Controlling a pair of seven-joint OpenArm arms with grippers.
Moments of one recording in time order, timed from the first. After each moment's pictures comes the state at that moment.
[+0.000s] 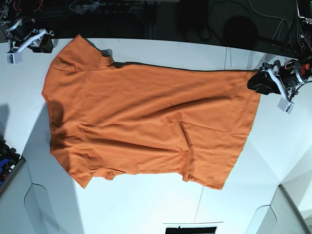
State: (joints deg) left arm 13.7 -35.8 -16.9 80.5 -54.7 -38.0 53.1; right arm -31.5 15.5 32.1 99.2 40.9 26.3 -51.9
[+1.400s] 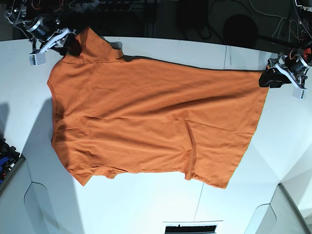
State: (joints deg) left arm 18.6 -32.7 -22.7 75.1 -49.9 -38.6 43.9; right arm -30.2 9.5 24.8 99.3 44.0 28.8 -50.9
